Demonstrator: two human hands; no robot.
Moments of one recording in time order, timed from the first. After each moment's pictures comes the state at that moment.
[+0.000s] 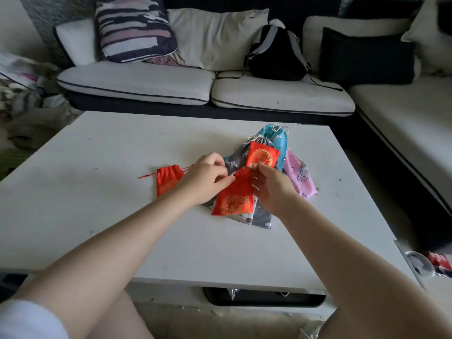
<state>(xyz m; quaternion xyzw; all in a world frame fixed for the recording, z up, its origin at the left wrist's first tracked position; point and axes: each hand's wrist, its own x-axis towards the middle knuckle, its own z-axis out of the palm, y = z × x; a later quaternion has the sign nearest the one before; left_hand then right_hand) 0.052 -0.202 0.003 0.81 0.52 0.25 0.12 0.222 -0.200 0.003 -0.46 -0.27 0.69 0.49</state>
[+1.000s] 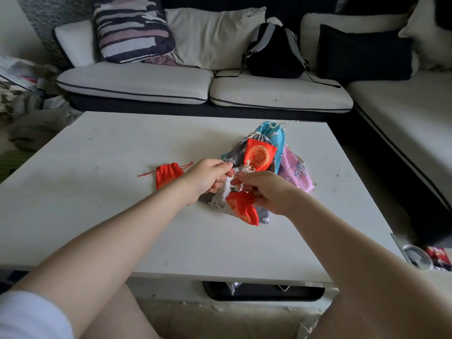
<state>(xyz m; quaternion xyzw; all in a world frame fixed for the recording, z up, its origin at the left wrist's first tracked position) 0.072 -0.220 0.027 0.57 0.54 0.32 0.53 0.230 -0.226 0.021 -0.56 -0.45 0.64 0.28</state>
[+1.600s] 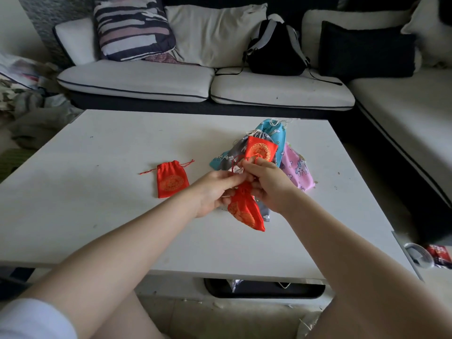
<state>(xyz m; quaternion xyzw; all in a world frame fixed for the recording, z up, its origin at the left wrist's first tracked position) 0.092 -0.241 0.015 0.45 0.50 0.34 0.65 0.224 -0.227 0.023 -0.50 -0.41 0.65 0.40</state>
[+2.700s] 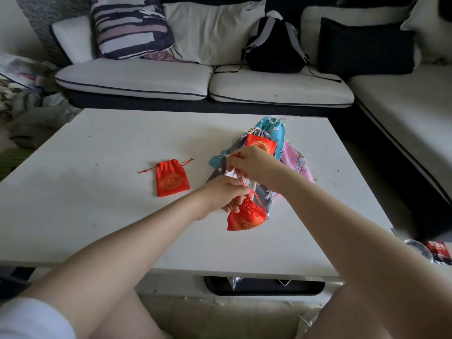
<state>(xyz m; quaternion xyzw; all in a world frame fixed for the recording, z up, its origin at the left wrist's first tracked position) 0.097 -0.246 0.015 0.61 0.55 0.21 0.52 0.211 -0.216 0.059 -0.55 -0.74 0.33 0.19</state>
